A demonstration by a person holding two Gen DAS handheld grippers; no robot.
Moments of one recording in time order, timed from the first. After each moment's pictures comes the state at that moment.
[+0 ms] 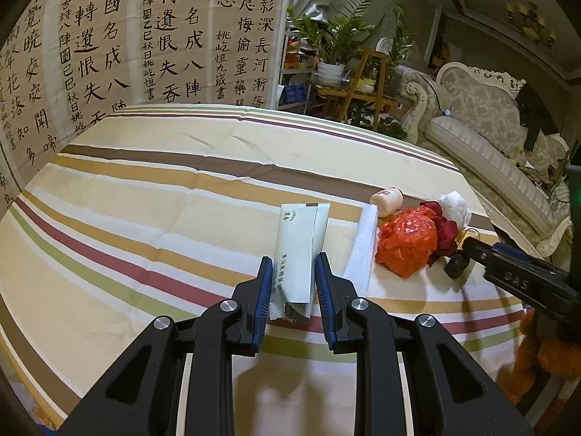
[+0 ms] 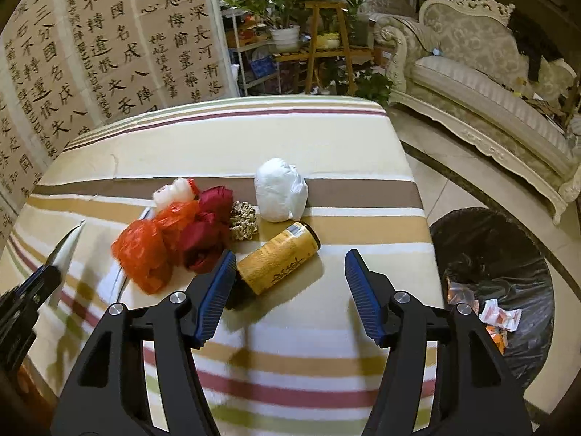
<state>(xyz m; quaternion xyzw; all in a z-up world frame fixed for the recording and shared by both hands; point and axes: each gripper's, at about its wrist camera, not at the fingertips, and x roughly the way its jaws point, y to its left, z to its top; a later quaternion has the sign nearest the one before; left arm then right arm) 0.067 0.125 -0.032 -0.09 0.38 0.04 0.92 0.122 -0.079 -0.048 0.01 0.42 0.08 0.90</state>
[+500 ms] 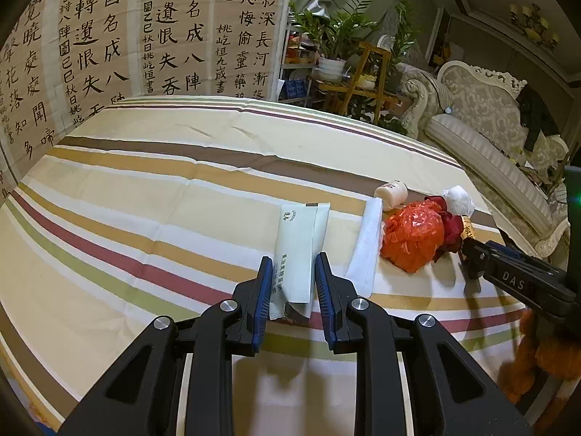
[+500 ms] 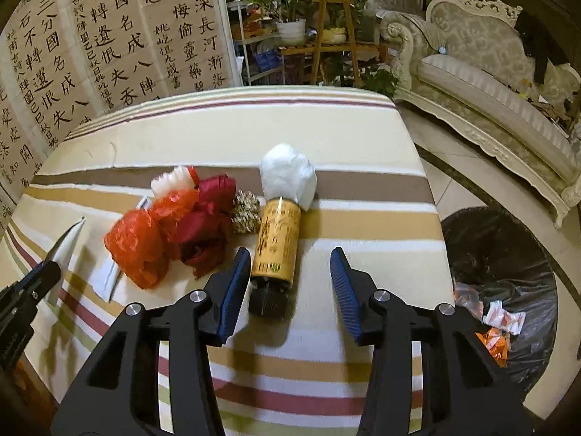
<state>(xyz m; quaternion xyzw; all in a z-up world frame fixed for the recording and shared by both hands) 0.069 0.126 -0.037 -0.09 0.39 0.04 0.92 0.123 -0.076 -0.054 0.00 0.42 0.09 0.90</state>
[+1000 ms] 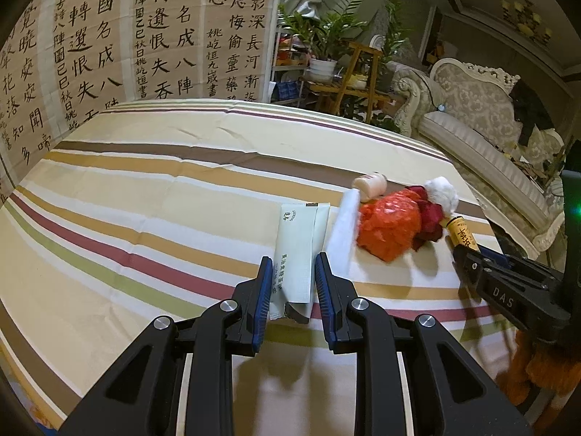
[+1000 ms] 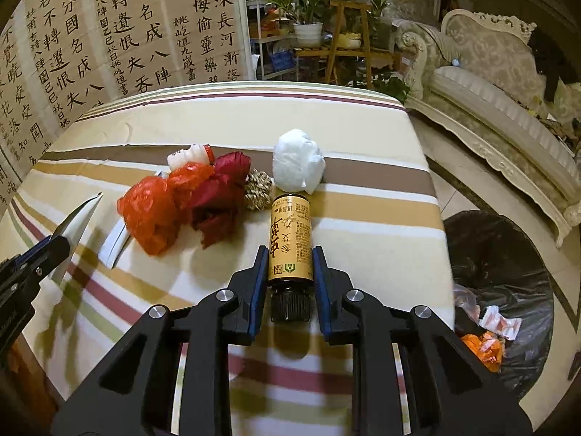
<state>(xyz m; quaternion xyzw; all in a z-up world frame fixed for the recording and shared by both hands) 0.065 0.111 -0.035 -0.08 0.38 0.02 0.92 0.102 -0.076 -0.056 -0.03 0.42 0.11 0.90</state>
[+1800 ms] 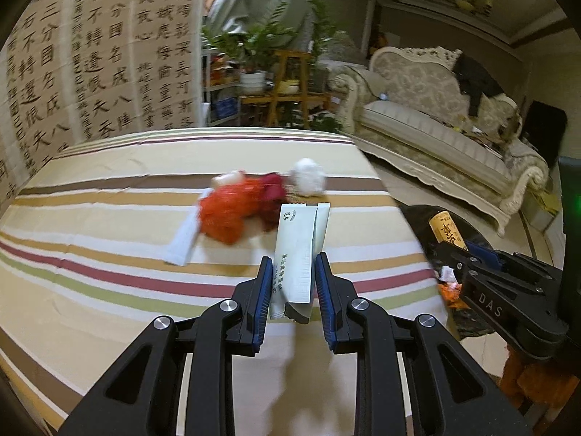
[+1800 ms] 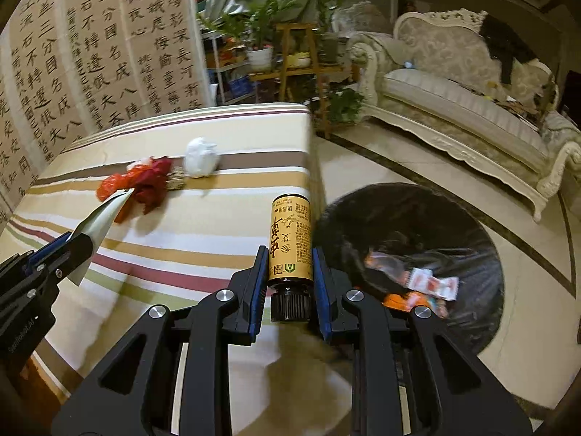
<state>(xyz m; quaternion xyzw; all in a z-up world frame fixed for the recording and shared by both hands) 0.036 -0.009 -0.020 -0.02 0.35 -0.07 0.93 0.038 -0.183 -0.039 0.01 0.38 0.05 0.93</state>
